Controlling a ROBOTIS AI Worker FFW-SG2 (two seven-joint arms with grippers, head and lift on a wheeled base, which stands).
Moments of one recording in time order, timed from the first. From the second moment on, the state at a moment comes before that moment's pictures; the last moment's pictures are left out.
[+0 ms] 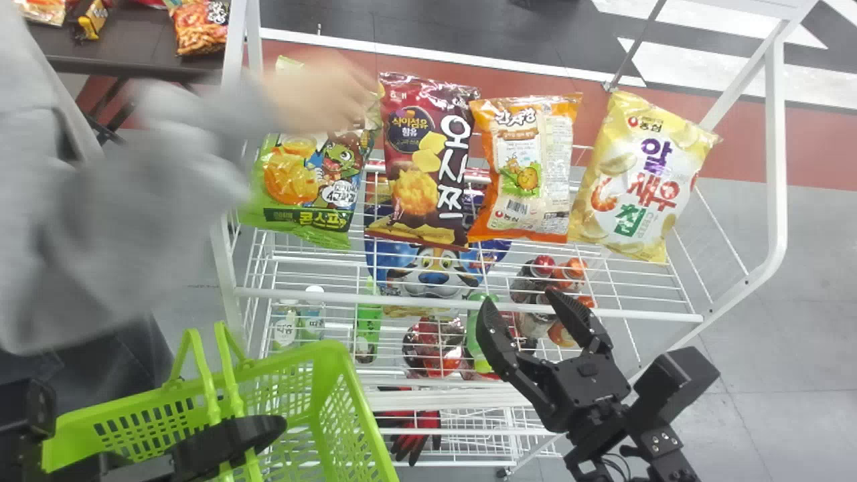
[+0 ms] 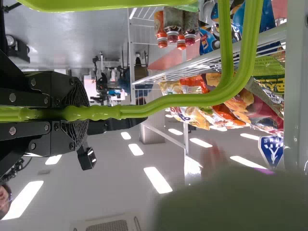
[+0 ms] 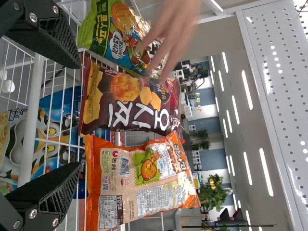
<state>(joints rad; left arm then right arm) 0.33 0.17 0.23 -1.72 0.96 1.36 -0.93 0.63 0.00 -0.13 -2.03 -0.19 -0.02 0.36</state>
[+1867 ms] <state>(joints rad) 0.31 0.18 0.24 -1.71 0.97 1.38 -0.92 0.13 0.00 -0.29 -1.87 -0.15 0.43 0.34</state>
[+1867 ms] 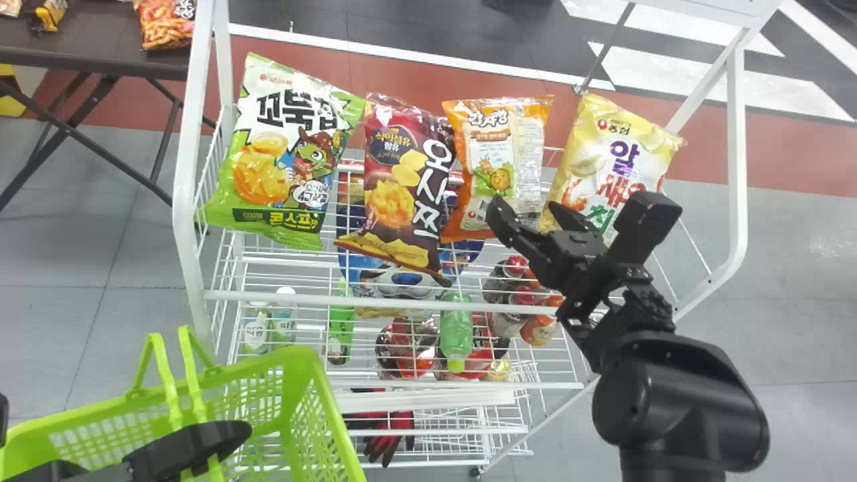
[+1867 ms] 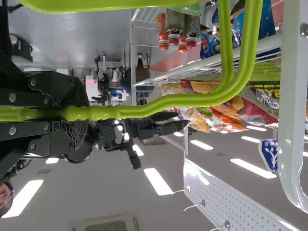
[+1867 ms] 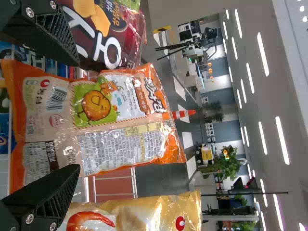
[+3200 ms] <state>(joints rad) 0.28 0.20 0.23 -1.70 0.98 1.41 -0.92 -0.02 -0.01 -0.24 -1.74 -0.06 0.51 0.26</state>
